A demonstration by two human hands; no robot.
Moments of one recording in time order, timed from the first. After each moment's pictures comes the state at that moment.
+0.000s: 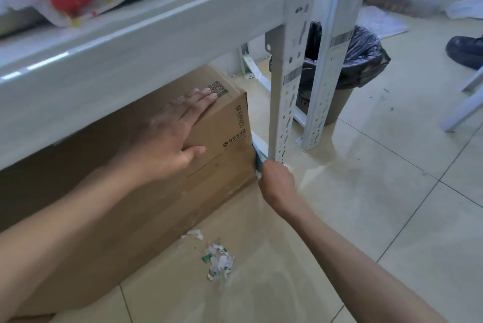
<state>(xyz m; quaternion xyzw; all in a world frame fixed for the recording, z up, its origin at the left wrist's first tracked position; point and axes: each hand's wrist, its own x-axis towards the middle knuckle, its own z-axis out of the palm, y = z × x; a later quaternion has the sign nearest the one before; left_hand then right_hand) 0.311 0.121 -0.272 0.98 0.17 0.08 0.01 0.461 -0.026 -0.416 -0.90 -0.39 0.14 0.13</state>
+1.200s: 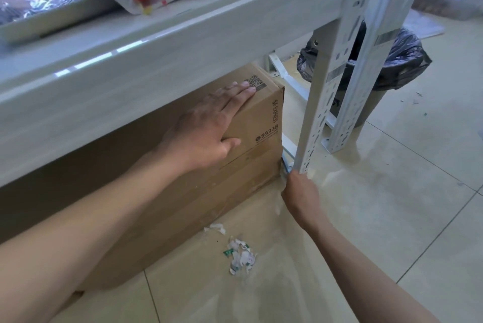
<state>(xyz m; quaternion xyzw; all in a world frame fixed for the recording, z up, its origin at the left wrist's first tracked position) 0.311 0.118 -0.267 0.98 0.16 0.08 0.00 0.439 -0.028 -0.438 -0.92 -0.34 0.16 0.13</state>
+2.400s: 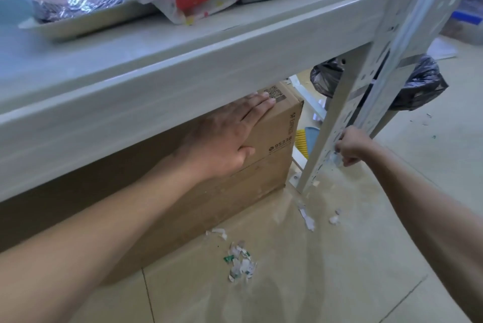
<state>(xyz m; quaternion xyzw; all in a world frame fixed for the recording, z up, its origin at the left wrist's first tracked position) 0.309 0.117 -0.266 0.98 0.16 0.09 -0.01 0.600 0.008 -0.378 -0.91 -0.22 0.29 0.18</state>
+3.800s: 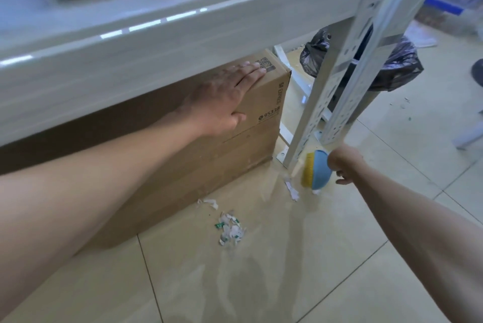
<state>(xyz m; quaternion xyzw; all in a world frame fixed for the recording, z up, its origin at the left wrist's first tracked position) 0.316 0.125 -0.269 0.98 0.15 0.08 -0.02 0.540 -0.056 -0.399 -0.95 -0.09 0.29 0.10</state>
